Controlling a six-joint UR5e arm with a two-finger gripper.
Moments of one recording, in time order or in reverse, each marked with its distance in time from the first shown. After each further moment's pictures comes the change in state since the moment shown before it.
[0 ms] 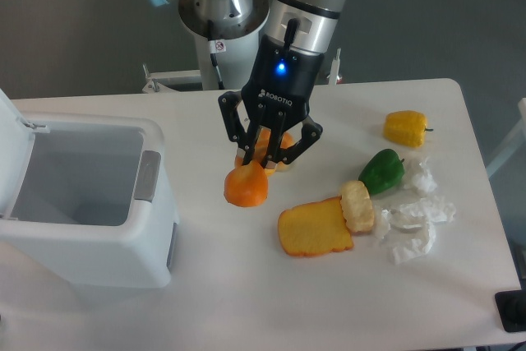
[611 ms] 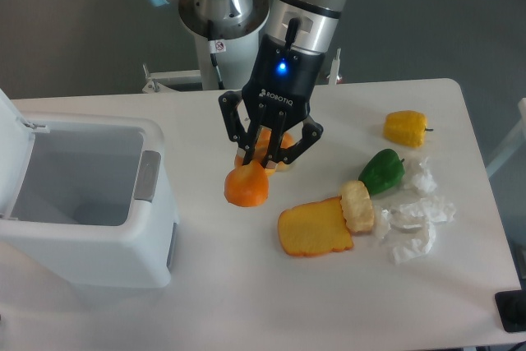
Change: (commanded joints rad) arm 0.012 0.002 0.011 0.002 -0.041 -0.054
